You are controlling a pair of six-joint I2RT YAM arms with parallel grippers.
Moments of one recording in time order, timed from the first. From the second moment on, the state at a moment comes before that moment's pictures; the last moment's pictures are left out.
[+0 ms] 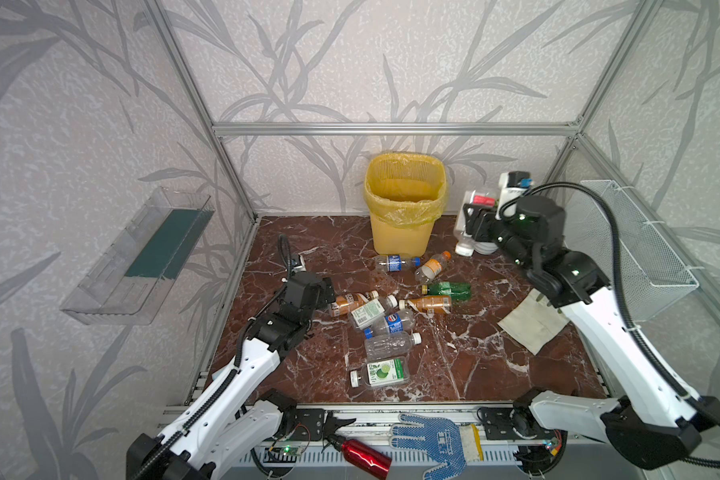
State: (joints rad) left arm -0.42 0.94 0.76 -0.46 -0.47 -0.46; right arm 0.49 1.20 1.59 -0.52 0.29 0.28
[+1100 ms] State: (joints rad) left arm -0.42 0.88 0.81 -0.51 -0.40 -0.35; right arm 0.44 1.69 2.08 -0.43 -0.01 0.30
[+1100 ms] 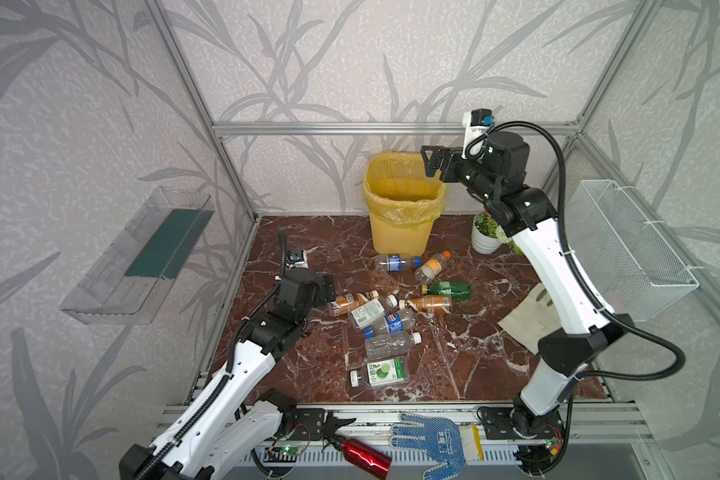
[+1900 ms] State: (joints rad) left arm -1.11 1.13 0.87 -0.74 -0.22 -0.02; right arm 0.12 0.89 0.60 -0.17 0.03 0.73
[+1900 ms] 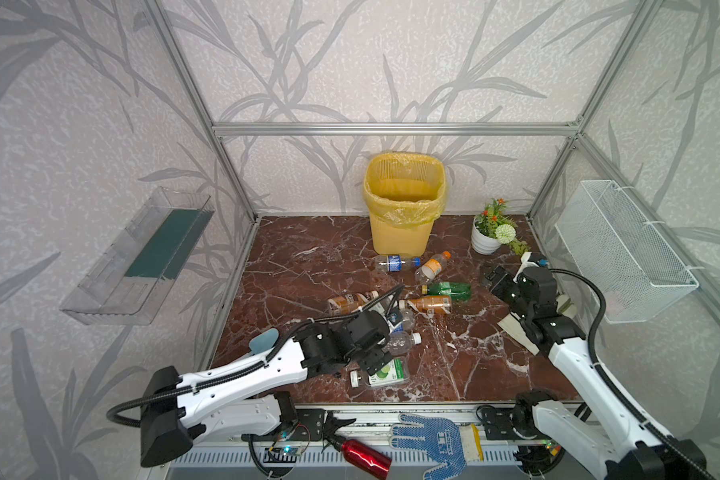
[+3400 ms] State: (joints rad) left arm -1.22 1.61 0.96 -0.74 -0.13 0.04; right arm 0.06 0.76 0.50 -0.25 0.08 0.87
